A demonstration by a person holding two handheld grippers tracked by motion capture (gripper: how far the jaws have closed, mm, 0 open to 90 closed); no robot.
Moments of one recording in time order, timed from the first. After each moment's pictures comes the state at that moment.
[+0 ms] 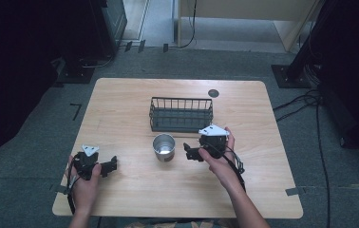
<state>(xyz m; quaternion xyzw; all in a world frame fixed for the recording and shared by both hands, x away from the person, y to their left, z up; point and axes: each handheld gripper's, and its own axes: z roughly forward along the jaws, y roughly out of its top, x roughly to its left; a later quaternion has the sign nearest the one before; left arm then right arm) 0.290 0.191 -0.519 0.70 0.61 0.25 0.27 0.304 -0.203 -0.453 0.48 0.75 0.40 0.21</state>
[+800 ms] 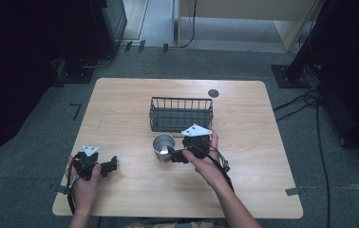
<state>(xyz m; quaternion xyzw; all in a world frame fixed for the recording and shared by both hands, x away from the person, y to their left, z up) 0.290 0.191 -0.519 0.70 0.61 0.25 0.27 0.304 -0.158 -0.447 0.44 0.78 0.42 0.17</state>
